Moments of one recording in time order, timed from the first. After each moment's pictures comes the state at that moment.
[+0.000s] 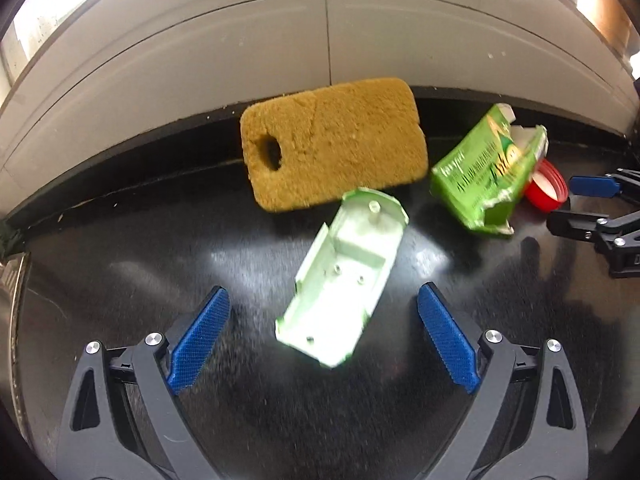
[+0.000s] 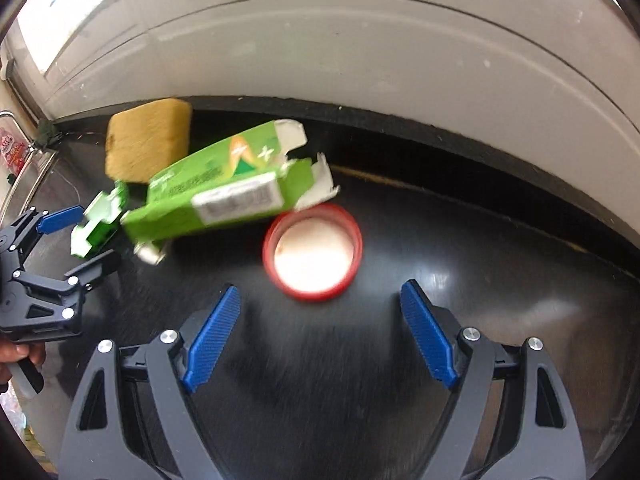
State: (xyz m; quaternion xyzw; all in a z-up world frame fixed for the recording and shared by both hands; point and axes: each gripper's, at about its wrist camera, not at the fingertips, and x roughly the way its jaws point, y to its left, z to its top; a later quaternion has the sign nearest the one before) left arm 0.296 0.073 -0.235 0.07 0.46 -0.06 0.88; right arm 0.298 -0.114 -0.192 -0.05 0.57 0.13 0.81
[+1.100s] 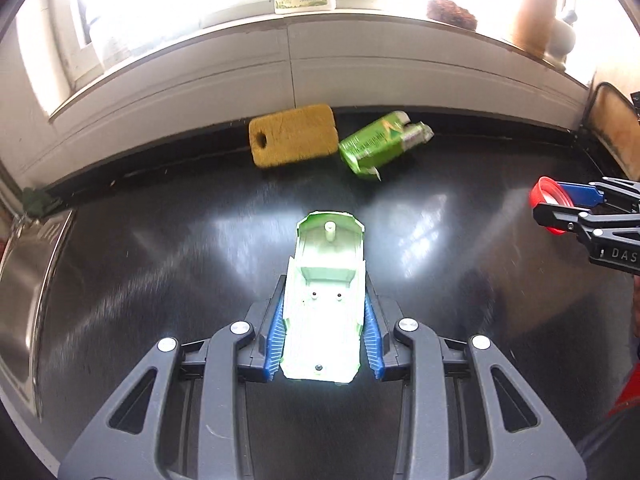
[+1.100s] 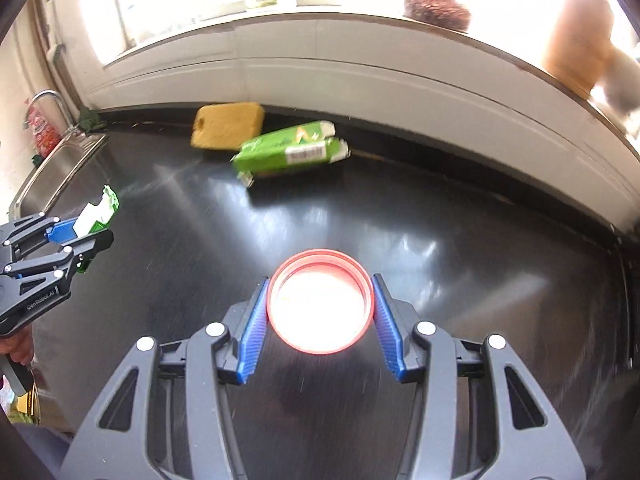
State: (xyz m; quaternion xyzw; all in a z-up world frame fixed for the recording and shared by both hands) left arm 0.130 0.050 -0.160 0.06 0.44 -0.05 0.89; right arm 0.141 -0.136 -0.094 -0.06 0.52 0.15 0.84
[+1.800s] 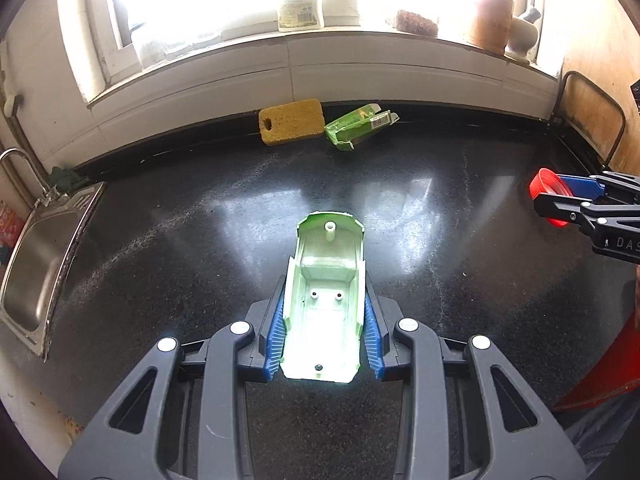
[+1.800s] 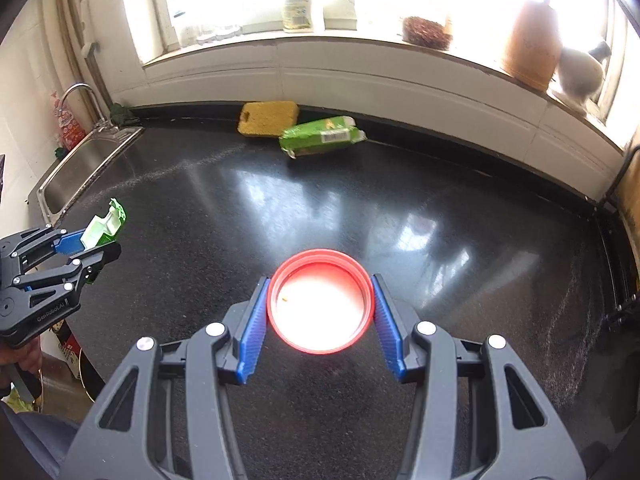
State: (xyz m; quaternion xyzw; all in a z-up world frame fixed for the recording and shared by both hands) left arm 0.028 0.044 -0.138 0.05 0.42 -0.04 0.91; right arm 0.062 -0.141 -0.048 -0.06 0.49 0.17 0.85
